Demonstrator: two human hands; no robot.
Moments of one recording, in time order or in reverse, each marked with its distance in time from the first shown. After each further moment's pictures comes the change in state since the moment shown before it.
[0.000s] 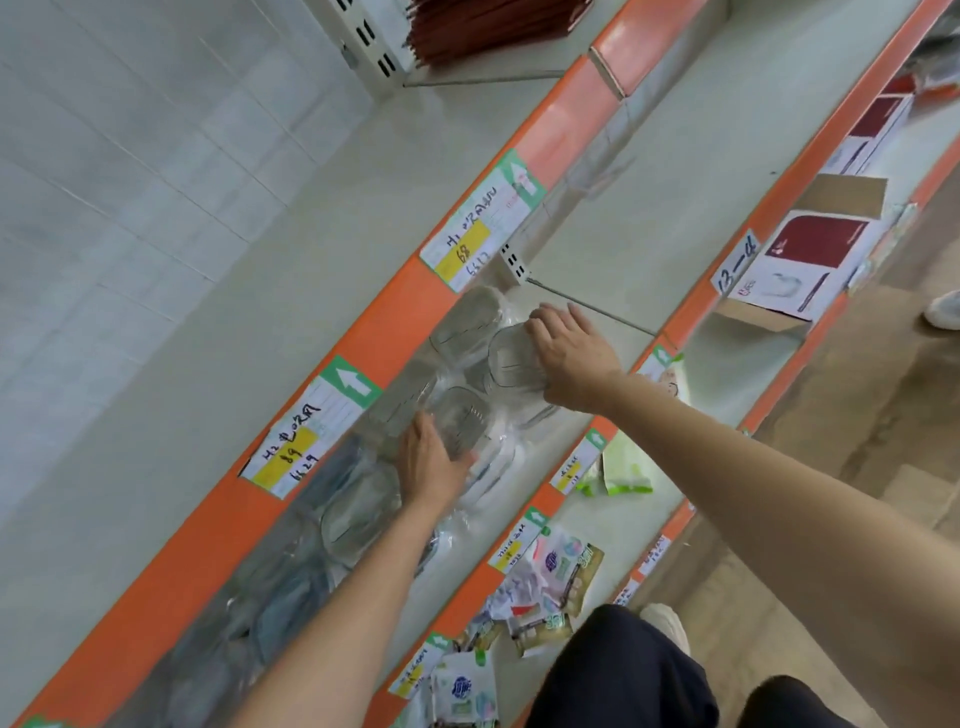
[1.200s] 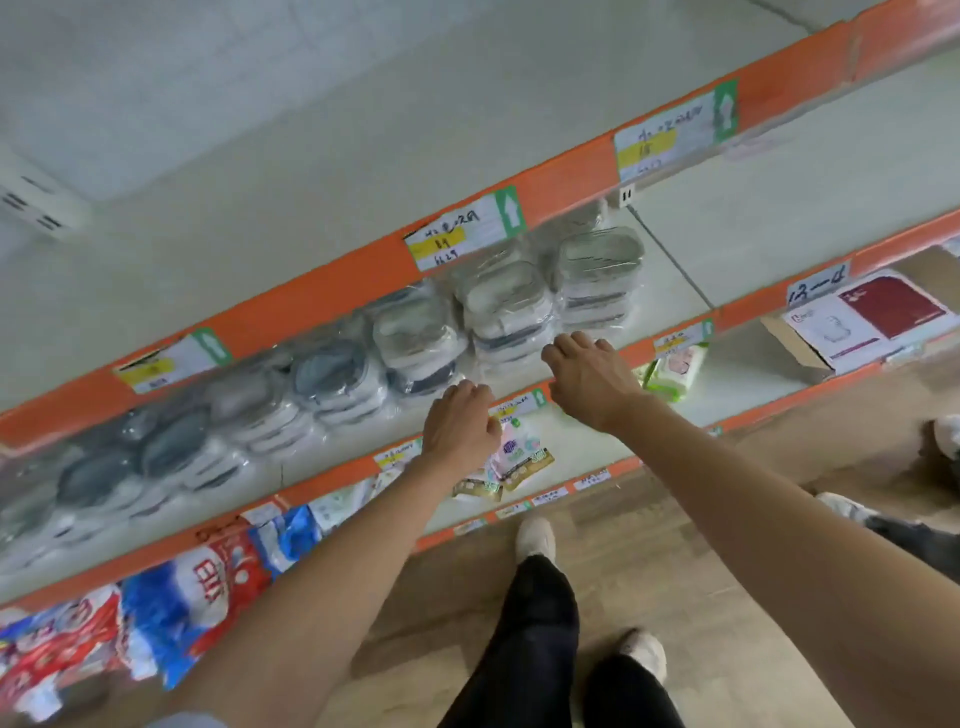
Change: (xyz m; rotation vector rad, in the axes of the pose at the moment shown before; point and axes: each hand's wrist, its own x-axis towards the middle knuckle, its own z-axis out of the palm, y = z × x) left_hand -0.152 -0.007 -0.014 0.060 -0.148 -0.022; right_hand -0.101 -0.078 -0.029 -0.150 -0.311 -0.380
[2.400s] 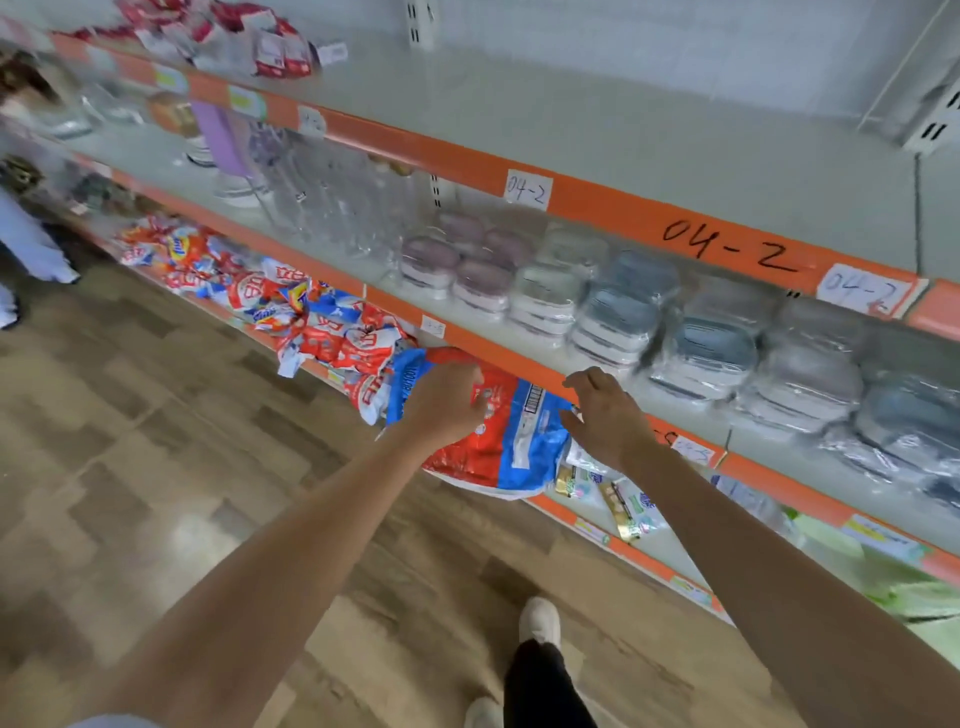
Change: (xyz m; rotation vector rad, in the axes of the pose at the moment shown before) left_hand -0.460 -0.538 -0.018 -0.408 0.351 -0.716; right_hand 0.026 -0.678 0.066 0.045 -0.180 -0.571
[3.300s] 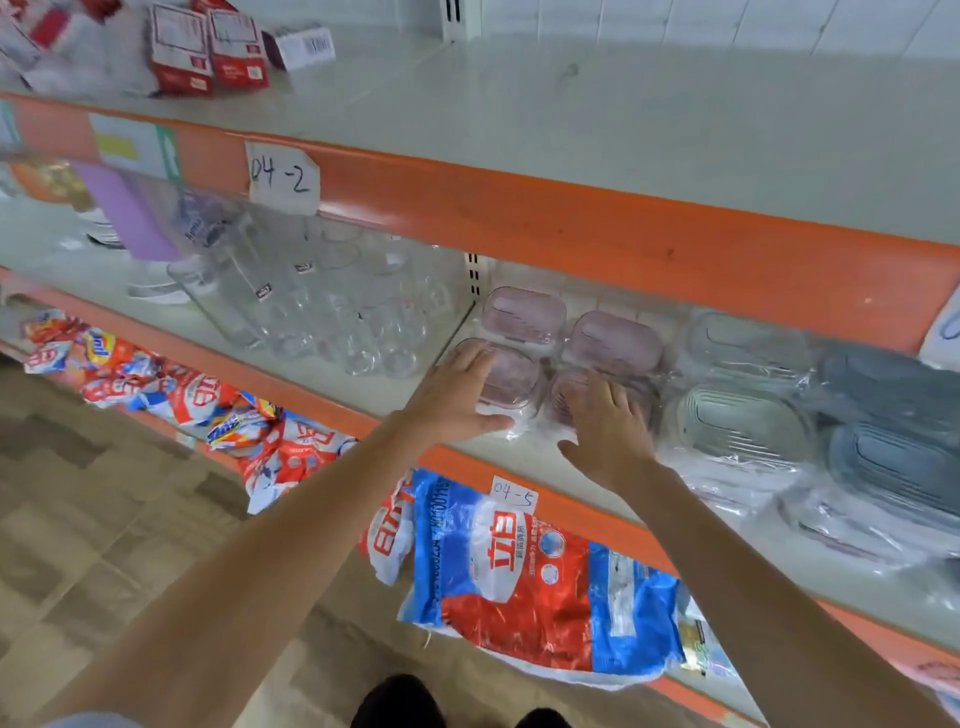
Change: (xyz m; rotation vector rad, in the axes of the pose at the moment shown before) left_hand 0.368 -0.251 0.019 0.221 -0.145 0.322; right_hand 0.390 -0.051 0.116 -0.134 0.083 0.181
